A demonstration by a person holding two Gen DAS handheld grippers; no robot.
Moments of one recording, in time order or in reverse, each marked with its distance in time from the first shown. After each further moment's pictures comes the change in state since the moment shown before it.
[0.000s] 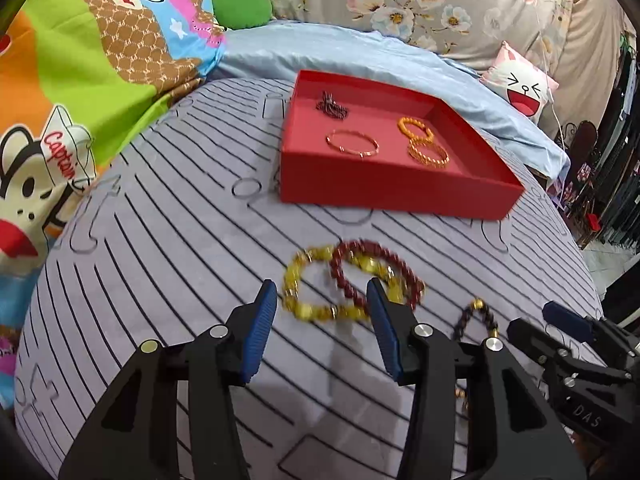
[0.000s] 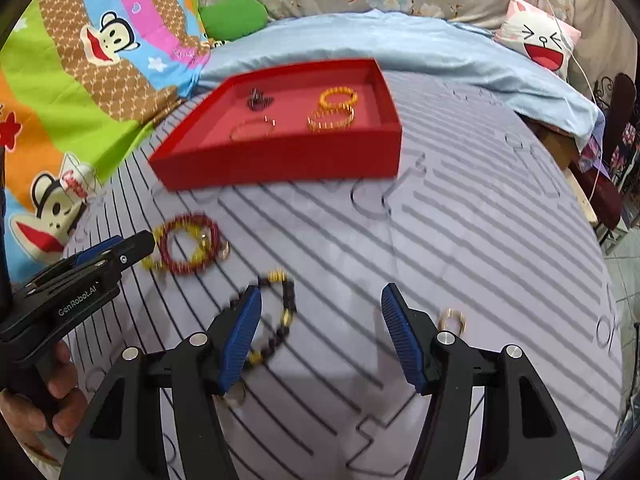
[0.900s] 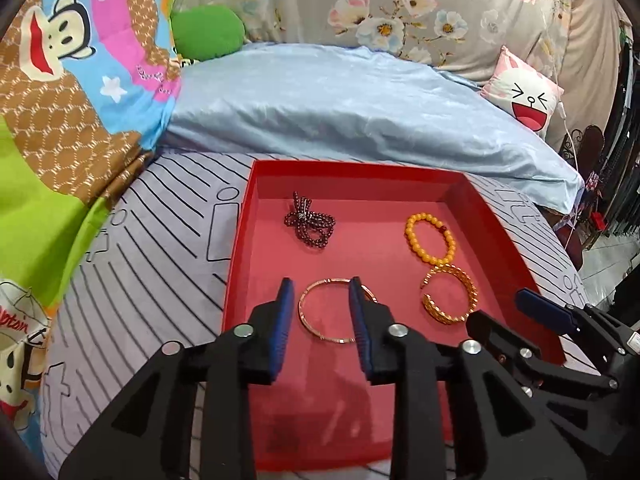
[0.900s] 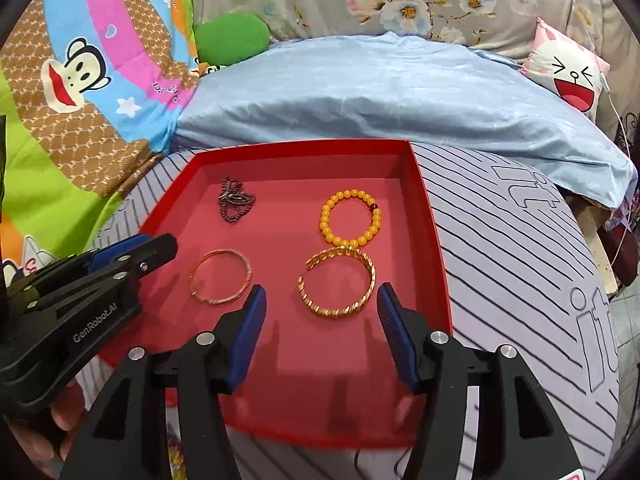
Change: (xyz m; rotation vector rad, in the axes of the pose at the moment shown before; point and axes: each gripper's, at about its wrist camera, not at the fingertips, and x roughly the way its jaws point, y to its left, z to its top) left arm 0.087 -0.027 0.151 0.083 -0.050 0.006; right arm 0.074 0.007 0.160 -0.038 -0.090 0.017
